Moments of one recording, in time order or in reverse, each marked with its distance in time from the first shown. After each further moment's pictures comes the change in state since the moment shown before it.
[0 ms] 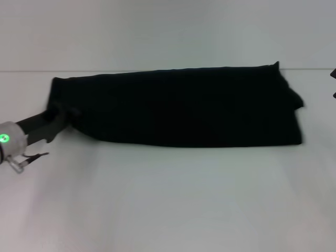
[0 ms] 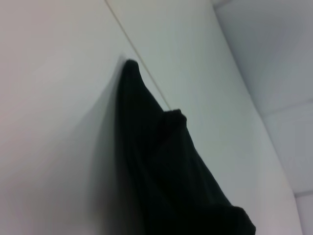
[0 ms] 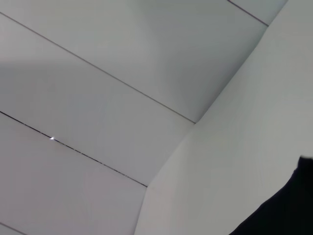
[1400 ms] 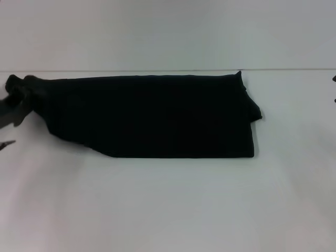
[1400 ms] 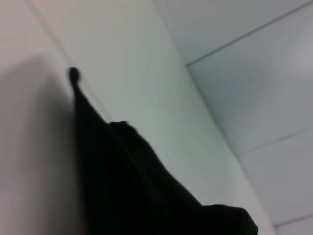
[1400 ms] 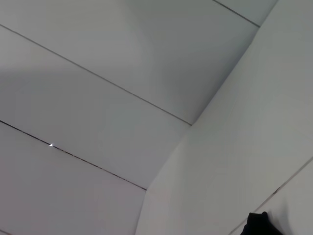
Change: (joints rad) left arm 0.073 0.000 -0.092 0.163 -0.024 0.132 0.058; right arm -0.015 0.005 0.018 0.016 0.000 -0.008 -0.001
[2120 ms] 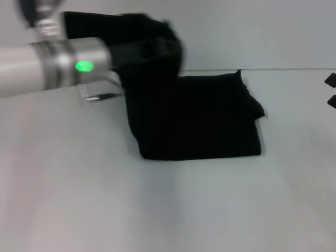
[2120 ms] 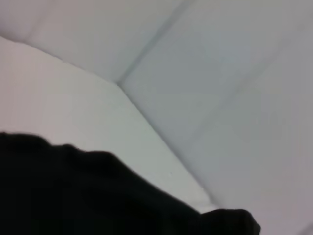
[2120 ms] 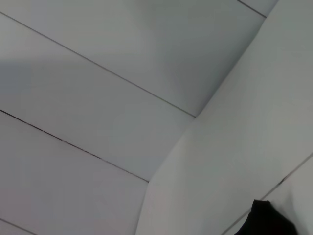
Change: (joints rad) left arm -0.193 -0.084 0.599 0.299 -0.066 0.040 -0.022; right arm 0.009 0.004 -0.007 0.023 -0.003 -0.001 -0.027
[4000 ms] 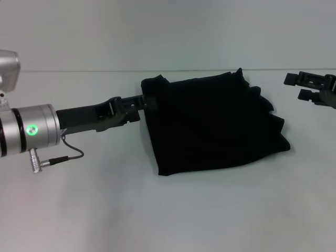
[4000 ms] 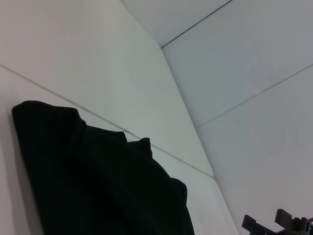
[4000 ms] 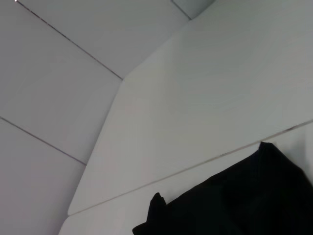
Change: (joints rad) left arm 0.206 -0.001 -0.160 -0.027 0.041 0.258 -0.075; right arm 0.196 -0.098 -0.142 -0.088 -0.323 0.033 0.216
